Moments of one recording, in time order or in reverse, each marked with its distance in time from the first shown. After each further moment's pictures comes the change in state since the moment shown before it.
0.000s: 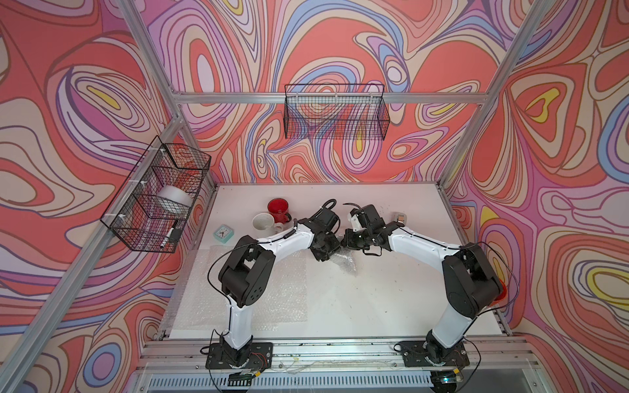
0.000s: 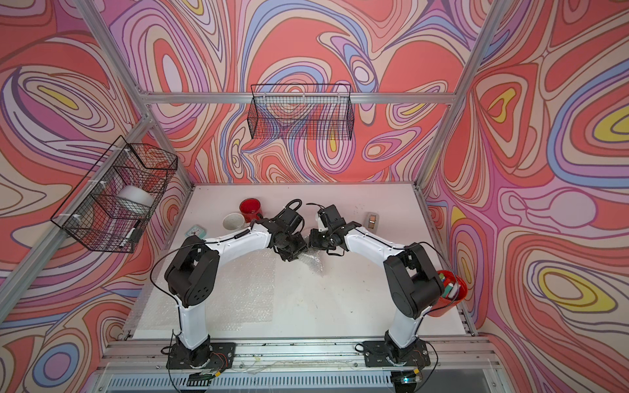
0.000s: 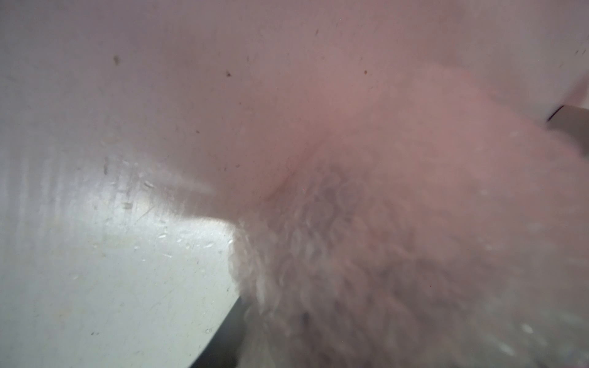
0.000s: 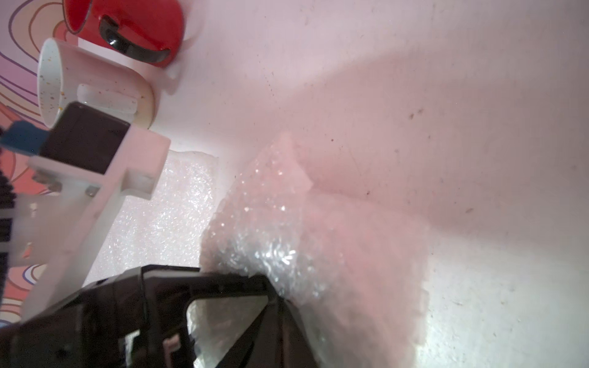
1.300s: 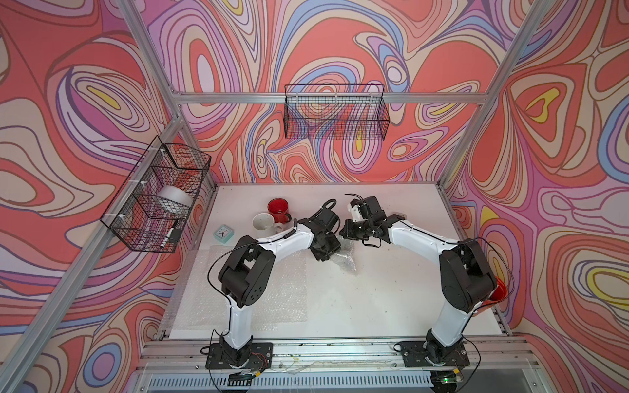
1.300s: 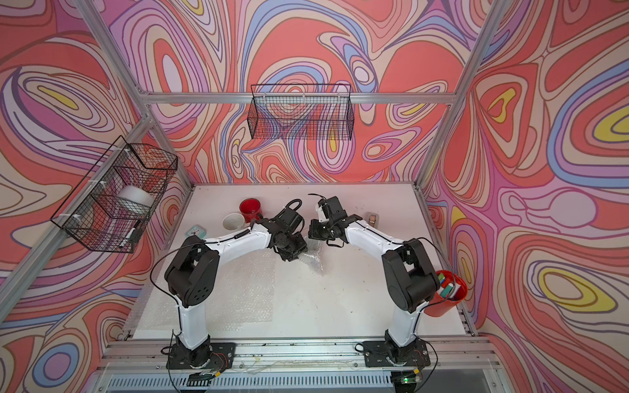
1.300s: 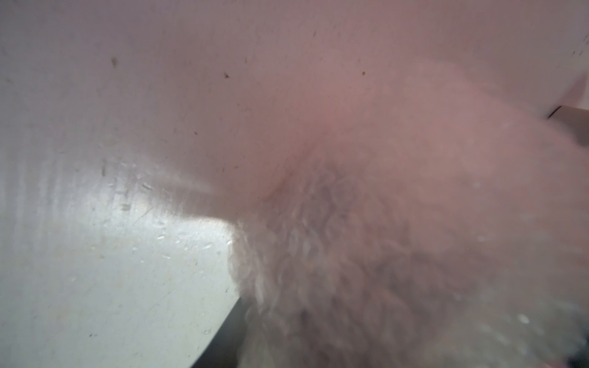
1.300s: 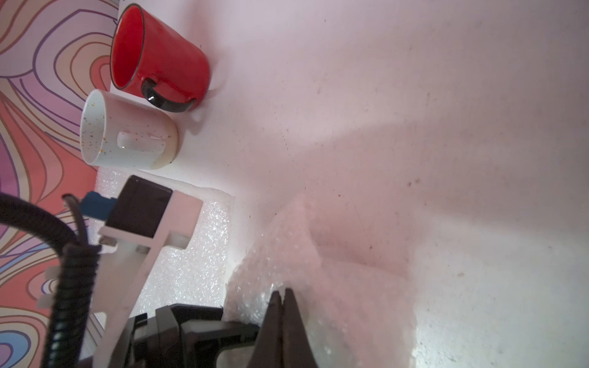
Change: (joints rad) left arm 0.000 0.000 0.000 0.003 0.000 0.003; right arm -0.058 0.055 0.090 0.049 -0.041 -0.030
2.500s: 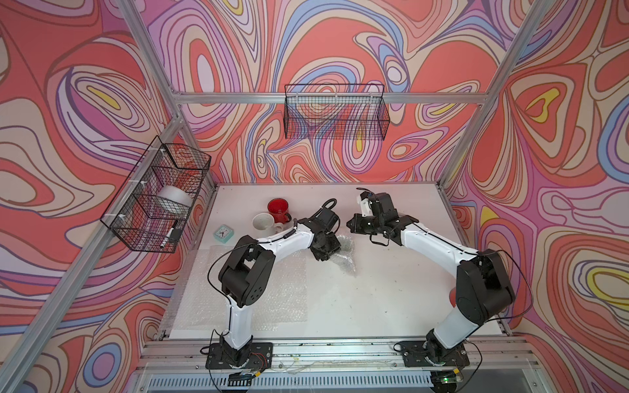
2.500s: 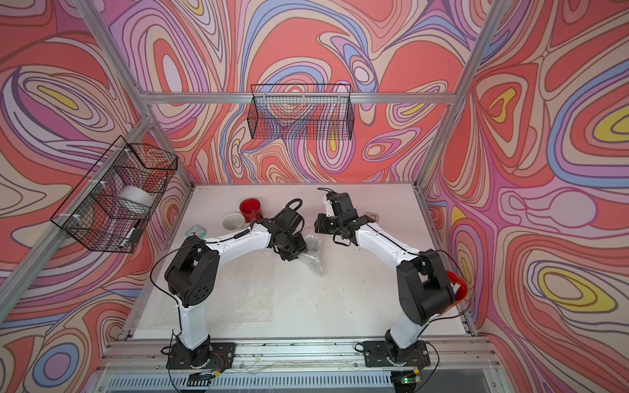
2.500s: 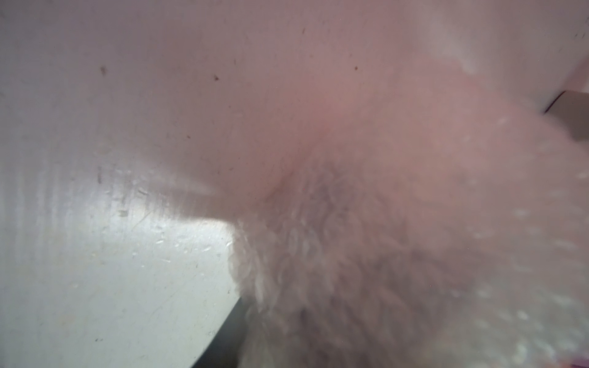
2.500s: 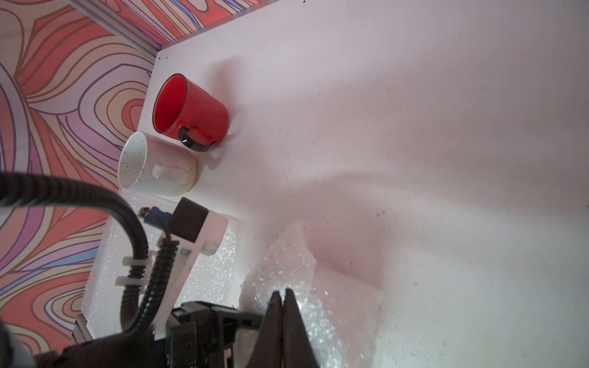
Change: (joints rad) left arm 0.005 0.000 0.003 -0.002 0.011 0.055; right arm -0.026 -0.161 -0.077 0.023 0.038 -0.034
